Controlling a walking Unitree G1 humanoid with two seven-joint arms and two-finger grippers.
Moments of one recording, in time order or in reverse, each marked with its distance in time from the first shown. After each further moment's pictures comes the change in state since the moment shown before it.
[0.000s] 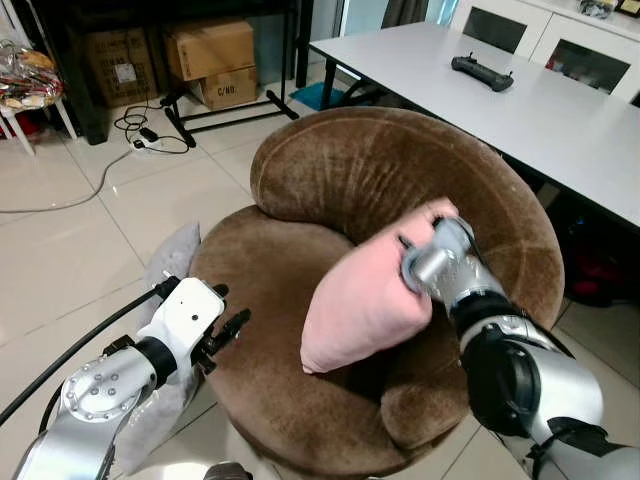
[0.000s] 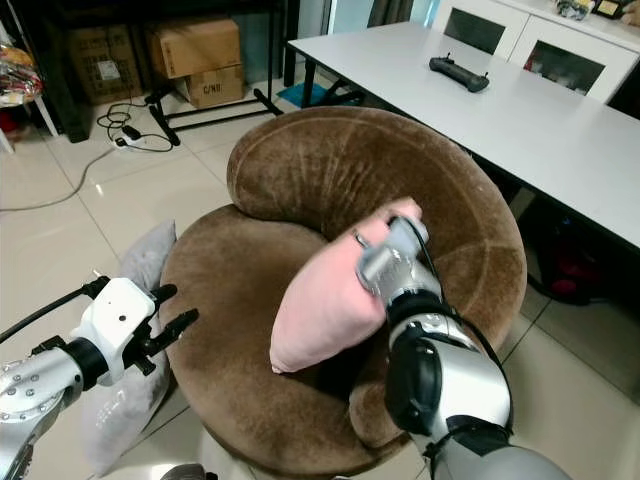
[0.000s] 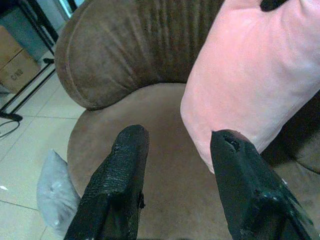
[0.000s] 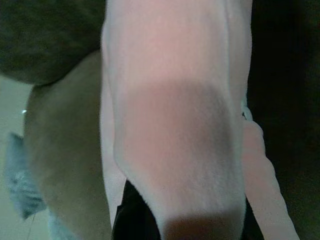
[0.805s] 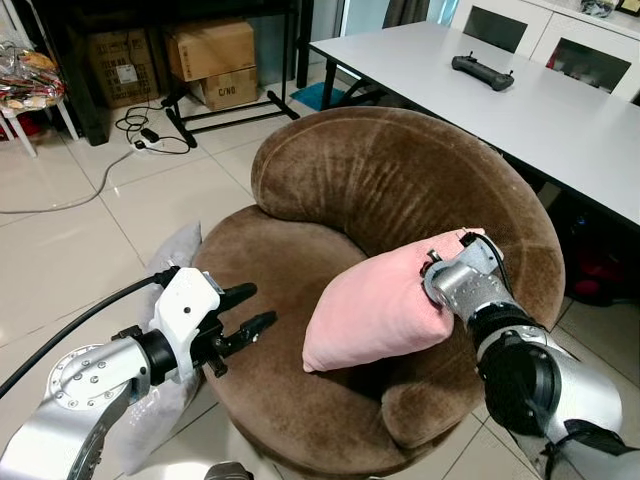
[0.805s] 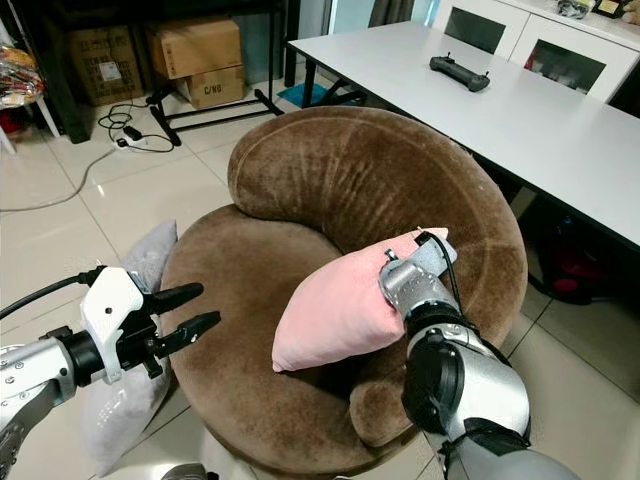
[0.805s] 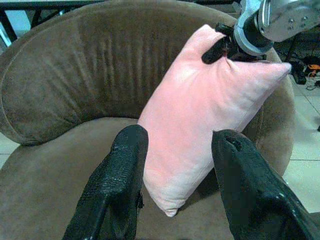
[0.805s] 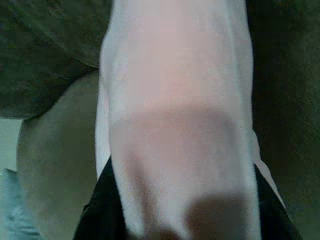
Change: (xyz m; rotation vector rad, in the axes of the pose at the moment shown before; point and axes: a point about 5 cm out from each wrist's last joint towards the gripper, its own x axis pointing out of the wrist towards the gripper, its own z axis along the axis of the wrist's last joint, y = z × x) left arm -0.004 -0.002 0.022 -0.115 -0.165 -0.230; right arm 0.007 -0.030 0.012 0.108 -0.066 -0.030
